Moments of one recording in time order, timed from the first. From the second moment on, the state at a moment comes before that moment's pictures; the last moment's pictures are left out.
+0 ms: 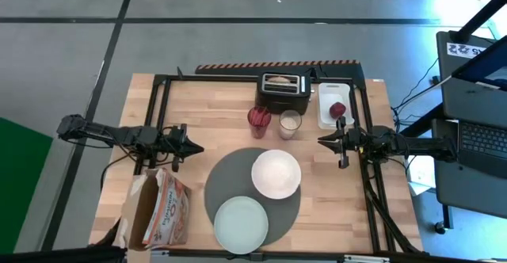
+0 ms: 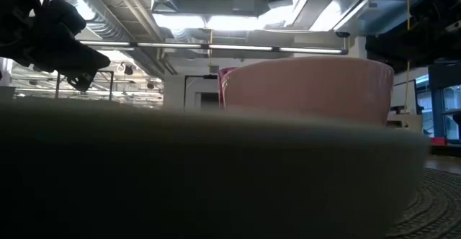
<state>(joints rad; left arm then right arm) -0.14 0.21 0.01 0.03 -0.14 -0.33 0.02 0.02 0.01 0.02 0.03 -0.01</state>
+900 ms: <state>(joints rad) -0.14 0.21 0.01 0.03 -0.14 -0.30 0.02 0.02 0.01 0.24 0.33 0.30</state>
